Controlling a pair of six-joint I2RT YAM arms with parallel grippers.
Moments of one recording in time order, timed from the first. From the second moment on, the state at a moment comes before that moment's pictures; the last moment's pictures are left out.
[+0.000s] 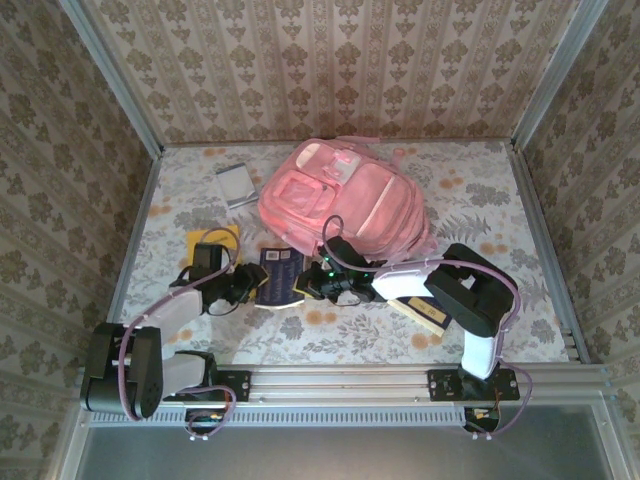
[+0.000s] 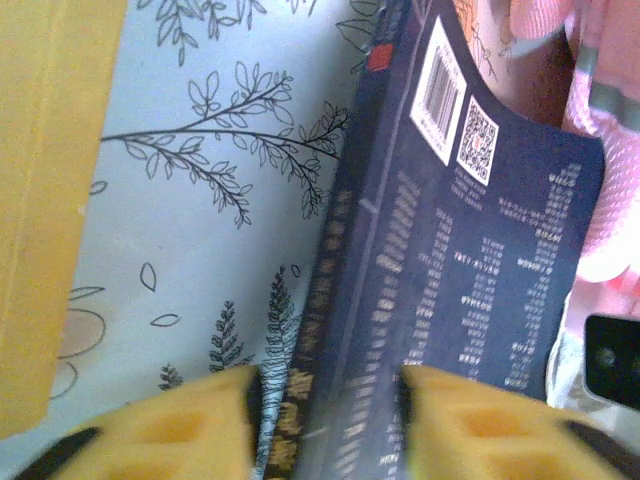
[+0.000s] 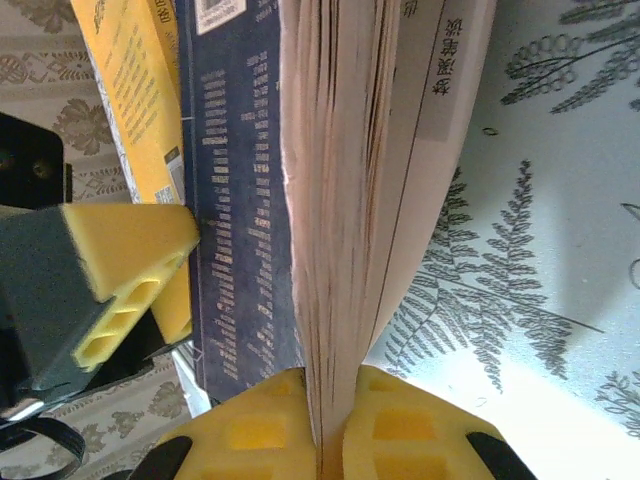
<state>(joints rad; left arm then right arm) -0.18 1.19 0.39 -0.15 0.54 -0.89 0.85 1.84 0.89 0.28 -0.39 1.27</state>
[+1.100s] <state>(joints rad) -0.37 0.82 0.72 -0.24 0.63 -0.68 0.76 1.14 0.70 0.05 -0.12 0.85</state>
